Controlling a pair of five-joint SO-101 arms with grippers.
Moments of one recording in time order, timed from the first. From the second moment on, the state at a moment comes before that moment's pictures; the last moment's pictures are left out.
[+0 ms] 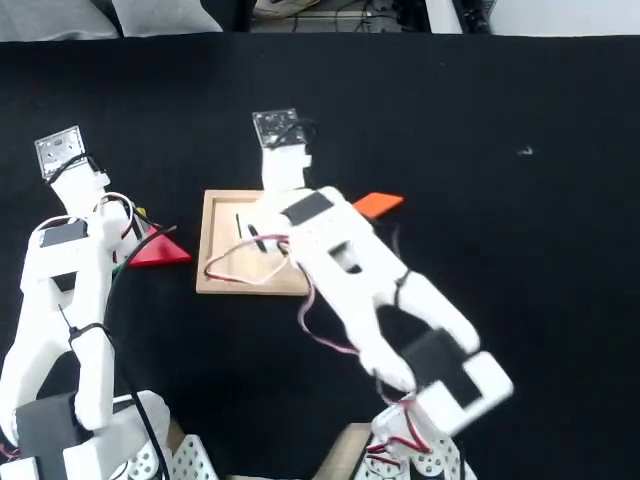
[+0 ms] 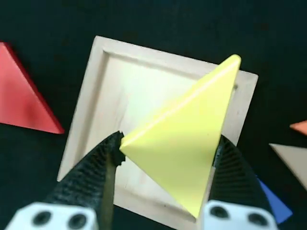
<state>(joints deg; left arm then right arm) -19.5 -16.1 45.4 39.4 6.7 -32.1 6.0 20.5 47.1 -20.4</state>
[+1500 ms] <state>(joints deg) -19.5 -16.1 45.4 39.4 6.8 -32.3 16.1 11.2 56.3 -30.6</state>
